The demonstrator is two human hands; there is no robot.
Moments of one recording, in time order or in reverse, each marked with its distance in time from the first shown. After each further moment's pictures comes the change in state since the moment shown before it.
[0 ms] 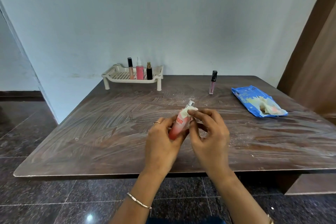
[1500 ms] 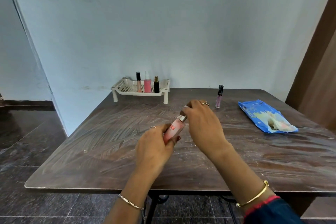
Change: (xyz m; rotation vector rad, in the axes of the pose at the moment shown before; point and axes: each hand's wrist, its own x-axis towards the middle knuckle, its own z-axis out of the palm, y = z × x) left_hand 0.024 0.005 -0.035 0.372 -0.041 -0.071; right_hand 0.072 -0.014 0.024 -0.722 -0.549 -0.198
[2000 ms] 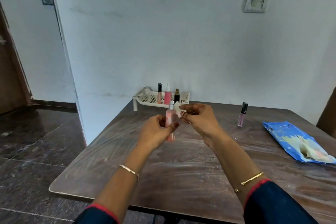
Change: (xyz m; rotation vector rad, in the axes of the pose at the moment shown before) left_hand 0.084 -0.047 -0.034 -0.233 -0.076 -0.128; right_hand 0.076 -0.029 0.029 1.383 -0.086 0.417
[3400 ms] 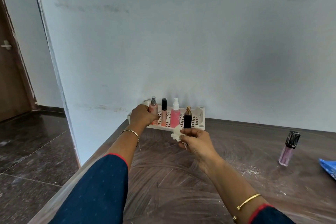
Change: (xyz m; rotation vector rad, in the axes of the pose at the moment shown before) left_hand 0.258 -0.079 -0.001 0.198 0.156 -0.231; right_hand 0.158 0.101 0.036 0.206 0.040 0.279
